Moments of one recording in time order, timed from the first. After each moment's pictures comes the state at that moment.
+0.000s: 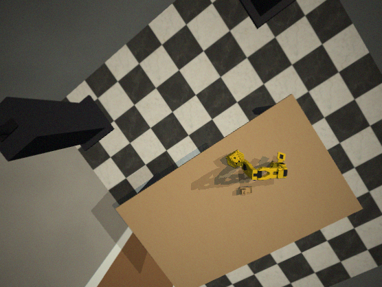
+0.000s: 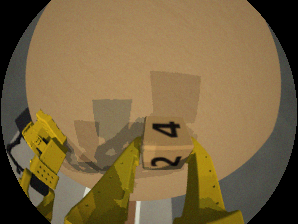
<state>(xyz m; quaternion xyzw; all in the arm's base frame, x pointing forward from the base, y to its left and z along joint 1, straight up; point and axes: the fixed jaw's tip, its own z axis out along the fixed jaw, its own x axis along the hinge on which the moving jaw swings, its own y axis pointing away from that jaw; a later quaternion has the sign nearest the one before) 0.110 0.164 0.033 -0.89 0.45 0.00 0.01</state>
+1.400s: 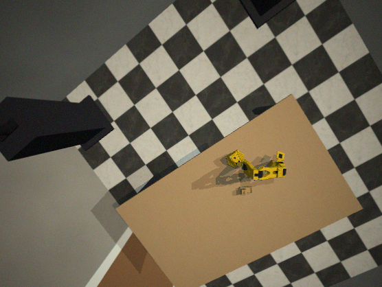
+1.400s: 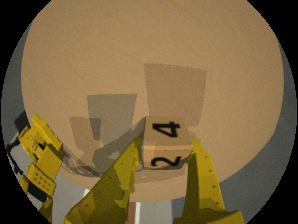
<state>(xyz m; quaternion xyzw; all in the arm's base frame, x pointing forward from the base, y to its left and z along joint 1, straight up) 0.111 0.165 0.018 -0.89 0.45 0.00 0.01</state>
